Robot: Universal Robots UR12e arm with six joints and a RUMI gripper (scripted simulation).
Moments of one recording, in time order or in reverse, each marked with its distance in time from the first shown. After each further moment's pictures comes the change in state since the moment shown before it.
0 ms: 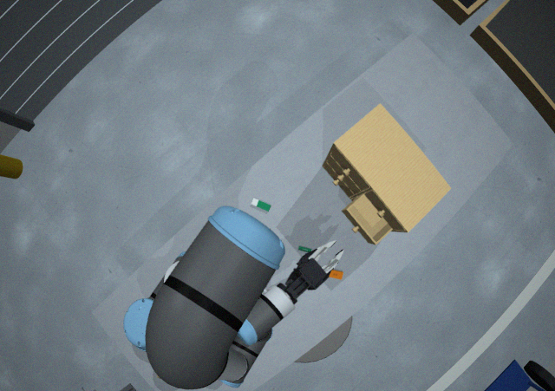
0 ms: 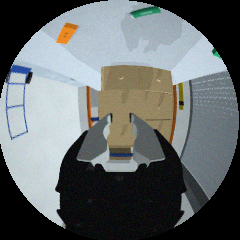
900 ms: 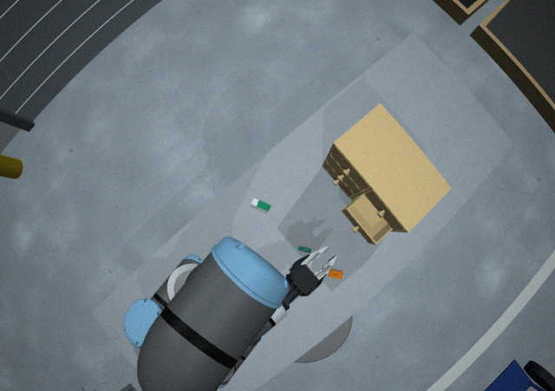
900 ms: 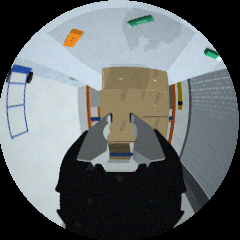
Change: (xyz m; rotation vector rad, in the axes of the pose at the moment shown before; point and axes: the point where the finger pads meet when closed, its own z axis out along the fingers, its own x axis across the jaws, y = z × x) arm 0.002 -0.001 -0.028 0.004 0.007 -0.004
